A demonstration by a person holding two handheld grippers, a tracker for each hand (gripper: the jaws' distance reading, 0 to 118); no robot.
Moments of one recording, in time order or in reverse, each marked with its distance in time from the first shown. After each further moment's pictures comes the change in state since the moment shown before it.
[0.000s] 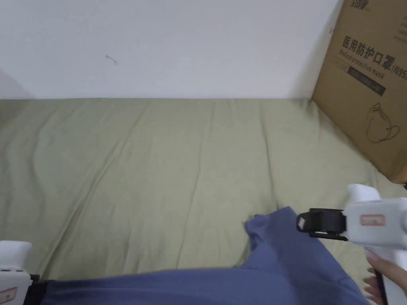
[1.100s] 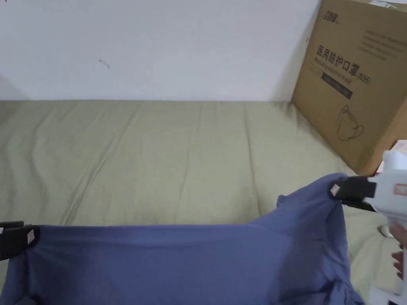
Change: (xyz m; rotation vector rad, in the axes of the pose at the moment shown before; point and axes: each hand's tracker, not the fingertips) left arm -0.021 -0.005 0.111 0.250 -0.190 0.050; right arm 0.001 -0.051 0.173 0.293 0.056 -0.106
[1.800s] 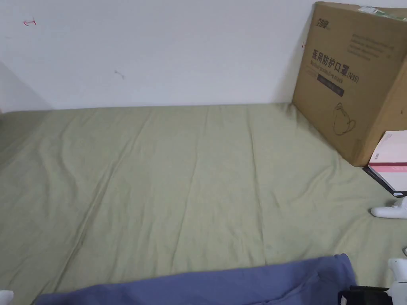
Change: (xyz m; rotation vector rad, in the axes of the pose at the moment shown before) left arm -0.012 -0.152 0.054 -0.370 -0.140 0.179; right arm 0.045 -0.164 0.062 -0.354 -0.155 0.054
